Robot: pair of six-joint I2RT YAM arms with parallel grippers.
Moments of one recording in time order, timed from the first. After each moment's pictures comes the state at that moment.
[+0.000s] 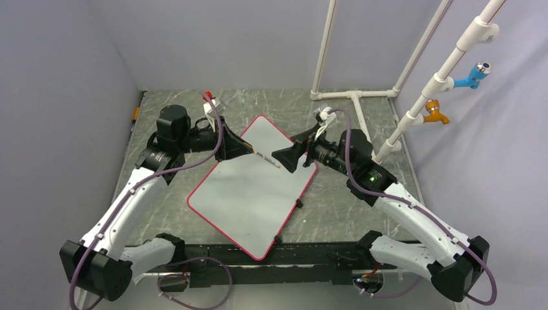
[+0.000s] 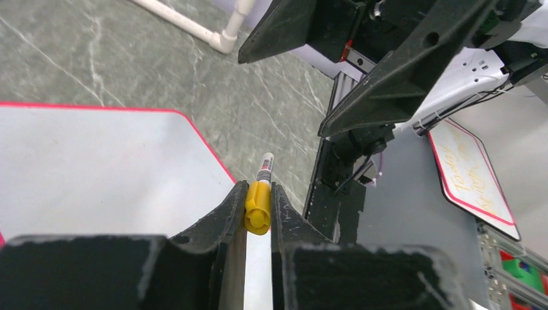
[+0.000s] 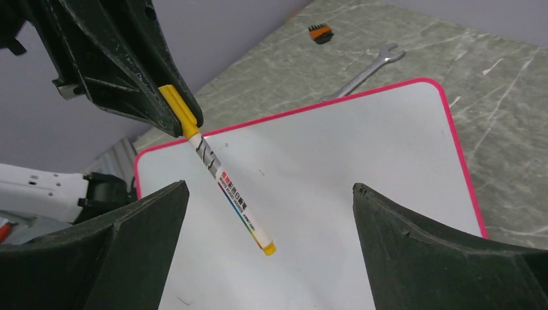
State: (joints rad) left arm -0.36 1.09 1.06 -0.21 0.96 -0.25; right arm 0.71 0.98 0.93 -0.05 -0.24 0.28
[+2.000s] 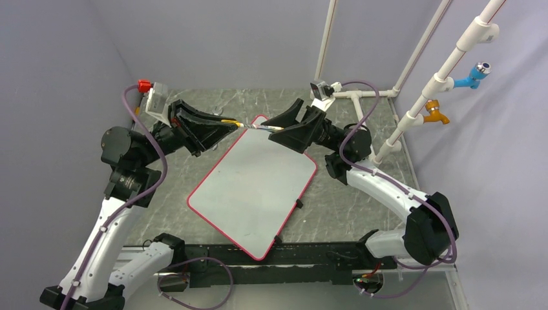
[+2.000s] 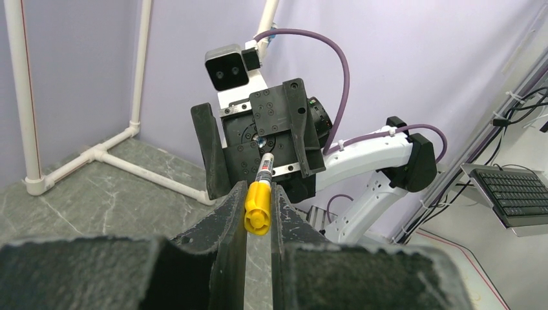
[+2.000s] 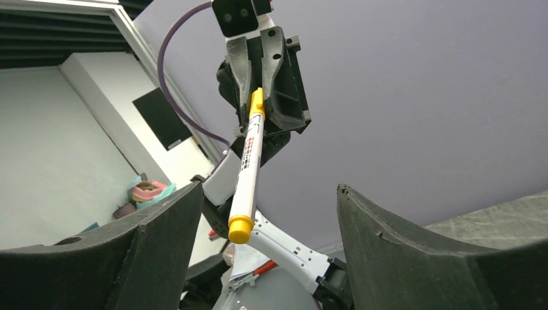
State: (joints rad) left arm -0.36 0.86 1.13 0.21 0.79 -0.68; right arm 0.60 1.32 0.93 1.22 -0.77 1.29
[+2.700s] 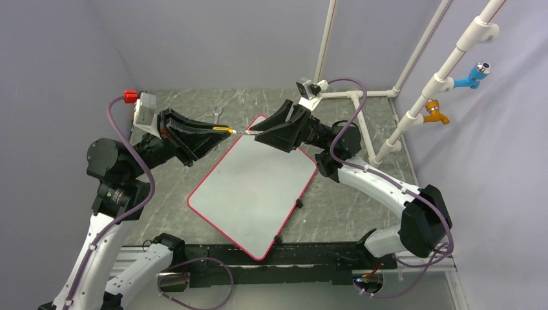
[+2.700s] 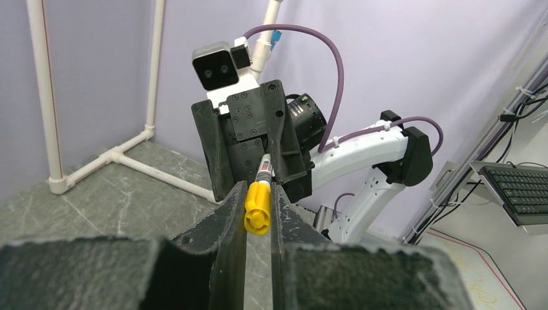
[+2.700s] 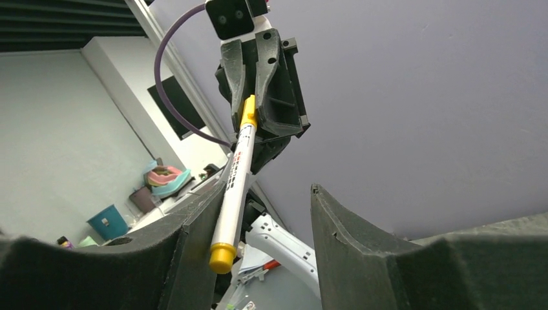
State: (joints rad) left arm -0.36 0.77 1.14 0.11 0.76 -0.62; right arm 0.69 1.39 1.01 1.19 -0.76 1.25
